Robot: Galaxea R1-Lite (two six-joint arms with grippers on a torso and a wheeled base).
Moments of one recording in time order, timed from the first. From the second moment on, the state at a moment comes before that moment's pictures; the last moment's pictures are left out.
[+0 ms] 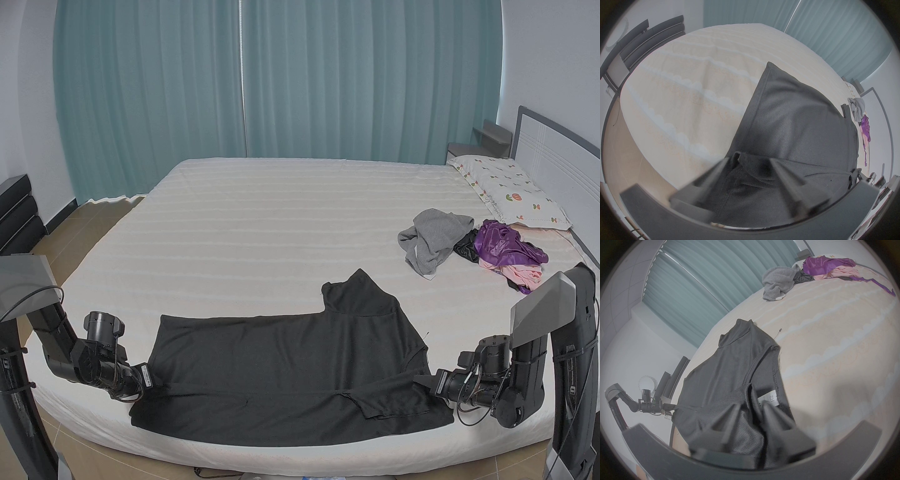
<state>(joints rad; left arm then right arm) 0.08 2.17 -0.55 -0.54 -0.10 -0.36 0.20 2.49 -0.29 -1.55 0.30 0.54</state>
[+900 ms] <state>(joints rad) 0.14 2.10 -0.57 -0.54 -0.11 -0.36 0.17 2.44 -0.26 -1.55 0.30 0.73</state>
